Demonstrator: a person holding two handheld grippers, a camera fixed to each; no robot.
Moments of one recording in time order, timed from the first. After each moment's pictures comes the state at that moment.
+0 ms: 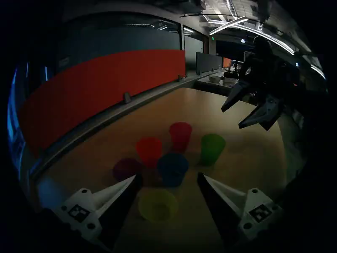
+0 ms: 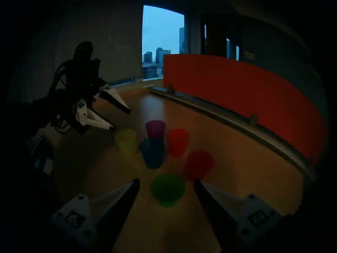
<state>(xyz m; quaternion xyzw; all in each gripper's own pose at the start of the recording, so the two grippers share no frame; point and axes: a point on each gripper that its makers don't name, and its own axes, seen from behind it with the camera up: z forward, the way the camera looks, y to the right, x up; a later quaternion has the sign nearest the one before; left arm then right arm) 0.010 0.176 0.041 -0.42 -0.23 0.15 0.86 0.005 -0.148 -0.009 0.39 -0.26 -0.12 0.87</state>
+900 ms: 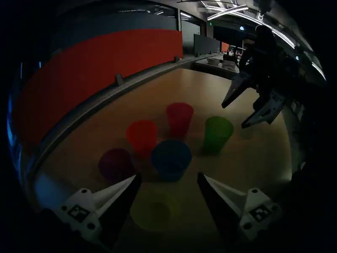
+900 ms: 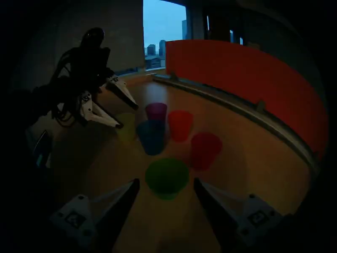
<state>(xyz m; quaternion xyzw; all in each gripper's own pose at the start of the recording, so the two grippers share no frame) -0.040 0.195 0.058 -0.43 -0.29 0.18 0.84 -0.046 -0.147 -0.004 0.41 -0.29 -0.12 0.86</state>
